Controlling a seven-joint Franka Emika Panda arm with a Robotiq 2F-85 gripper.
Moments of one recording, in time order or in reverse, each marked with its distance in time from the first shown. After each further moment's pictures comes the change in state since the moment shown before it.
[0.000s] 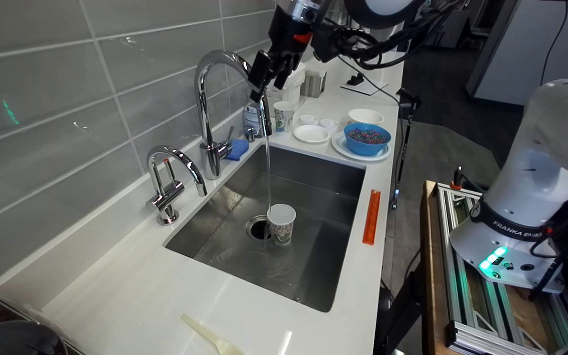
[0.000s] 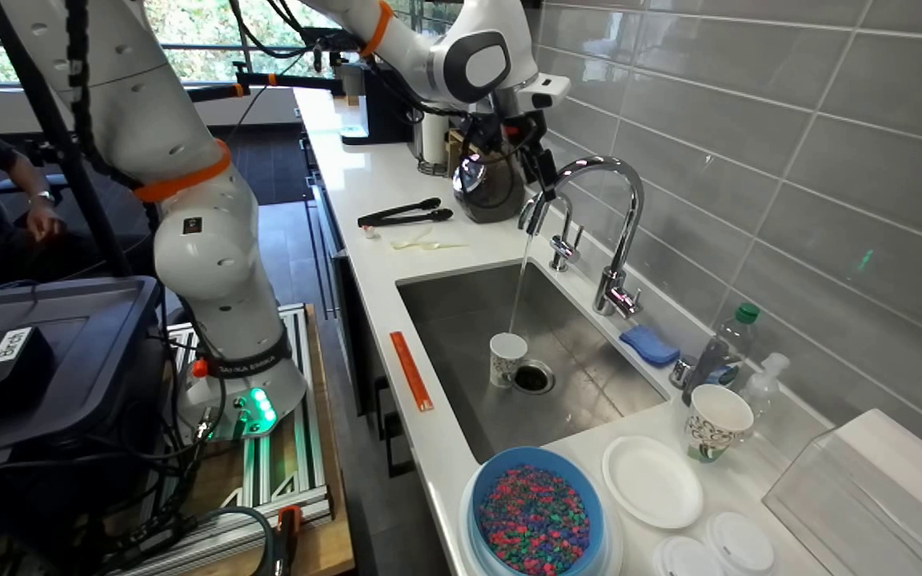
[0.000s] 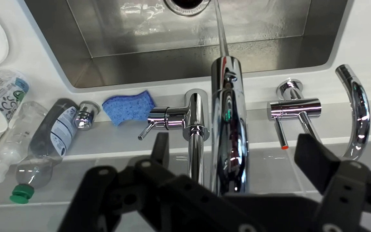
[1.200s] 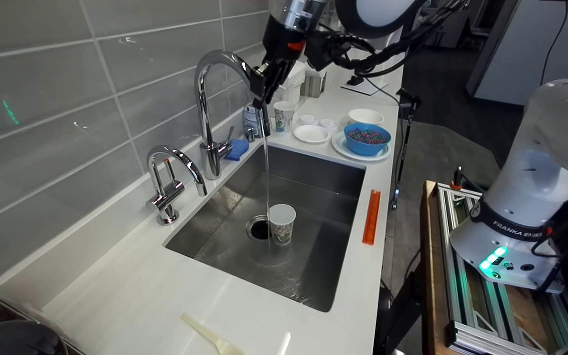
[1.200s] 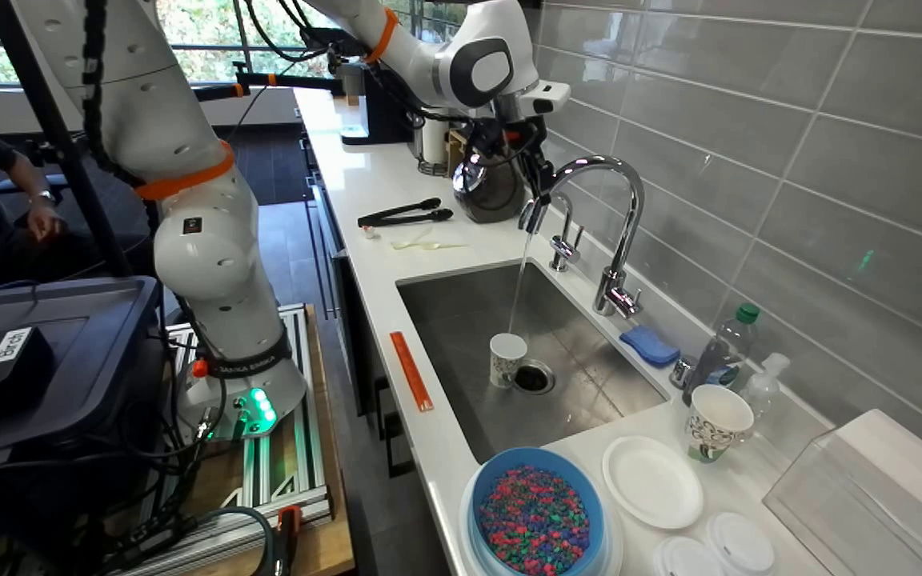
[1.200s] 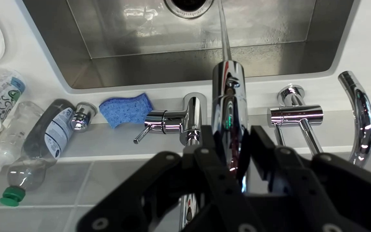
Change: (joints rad) arm 0.000 0.041 0.014 0.021 -0.038 0.000 0.027
